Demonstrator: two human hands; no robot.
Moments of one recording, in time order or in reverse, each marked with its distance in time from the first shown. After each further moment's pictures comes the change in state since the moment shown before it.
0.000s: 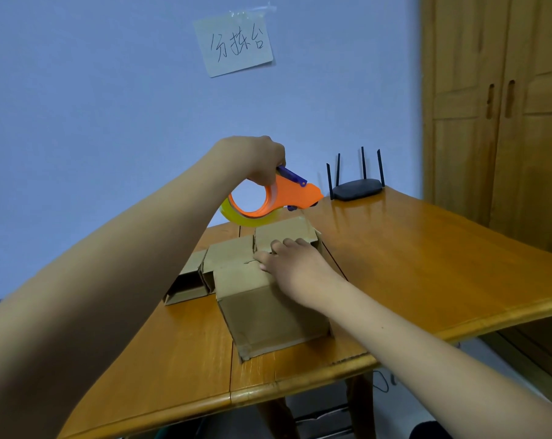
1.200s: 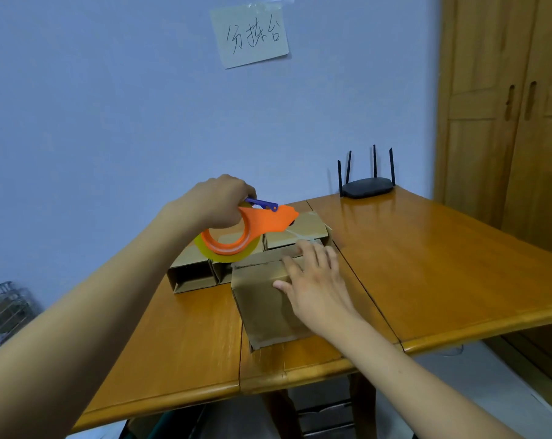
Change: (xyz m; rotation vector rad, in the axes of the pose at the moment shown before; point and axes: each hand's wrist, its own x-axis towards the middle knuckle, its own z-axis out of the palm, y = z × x) left_hand -0.077 -0.040 0.086 -0.214 0.147 -0.096; right_hand -0.042 -0.032 0.020 0.013 0.068 0.314
